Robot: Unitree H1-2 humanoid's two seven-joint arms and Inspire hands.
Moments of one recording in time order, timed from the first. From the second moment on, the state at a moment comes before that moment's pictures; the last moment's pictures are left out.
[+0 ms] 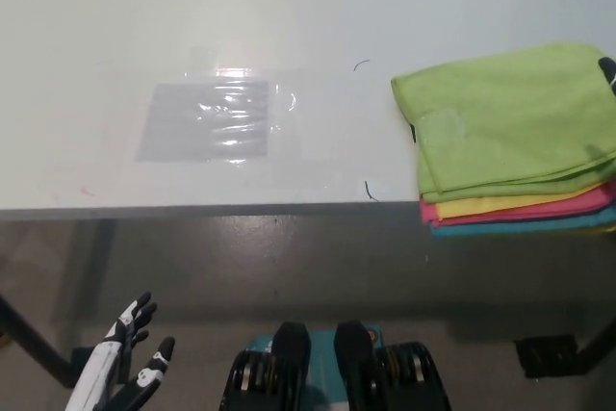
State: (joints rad) left_arm 0.14 0.24 0.01 -0.02 0.11 -0.13 -0.09; right_arm -0.45 -0.19 -0.20 0.00 0.02 -0.16 -0.25
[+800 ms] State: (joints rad) left_arm 0.18 0.21 0.01 -0.01 0.09 -0.14 -0.09; right_arm 0.26 -0.09 0.13 -0.37 -0.07 -0.27 -0.14
